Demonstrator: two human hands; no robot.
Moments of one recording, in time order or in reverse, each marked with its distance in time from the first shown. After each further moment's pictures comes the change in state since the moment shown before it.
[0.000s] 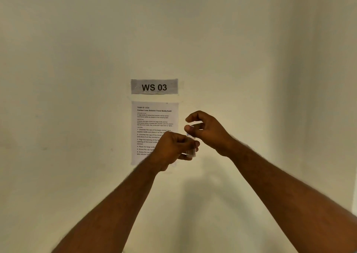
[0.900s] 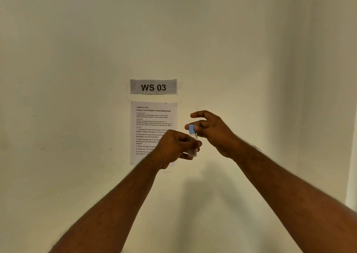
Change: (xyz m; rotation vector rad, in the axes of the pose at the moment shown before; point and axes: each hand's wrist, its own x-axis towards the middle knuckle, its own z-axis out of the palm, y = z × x) left_hand -0.005 0.011 0.003 0.068 -0.017 -0.009; right_hand -0.012 -0.011 -0.006 0.153 0.002 0.120
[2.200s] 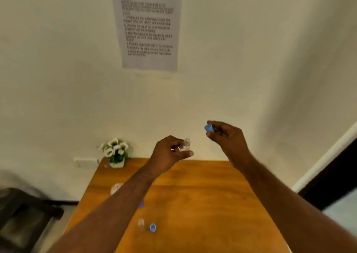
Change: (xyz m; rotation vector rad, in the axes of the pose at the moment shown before) left_hand -0.170 -0.254 0.073 0.234 0.079 -0.332; right_hand -0.195 0.221 0.054 0.147 0.164 0.427
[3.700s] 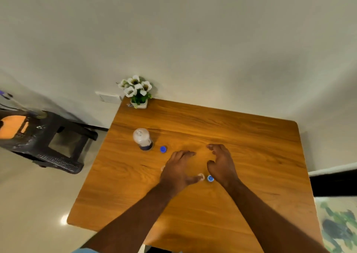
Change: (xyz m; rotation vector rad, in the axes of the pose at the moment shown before) left_hand -0.128 -0.183 0.058 0.356 -0.131 -0.183; right_hand -0.088 0.240 0.103 -0.663 -0.318 0.270
